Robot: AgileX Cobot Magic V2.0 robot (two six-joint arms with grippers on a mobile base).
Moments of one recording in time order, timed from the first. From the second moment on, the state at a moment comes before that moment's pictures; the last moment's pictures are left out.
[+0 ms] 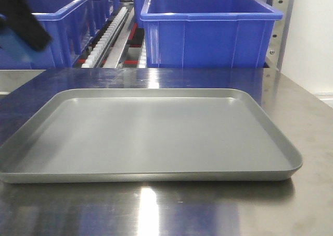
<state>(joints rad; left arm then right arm) -0.37 1.19 -0.93 -0.21 0.63 0.15 0.13 0.38 -0.35 0.02 0.32 0.01</state>
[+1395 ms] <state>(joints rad) -0.07 0.20 -0.42 -0.05 0.31 0.00 0.13 0.38 -0.35 0.02 0.32 0.01</state>
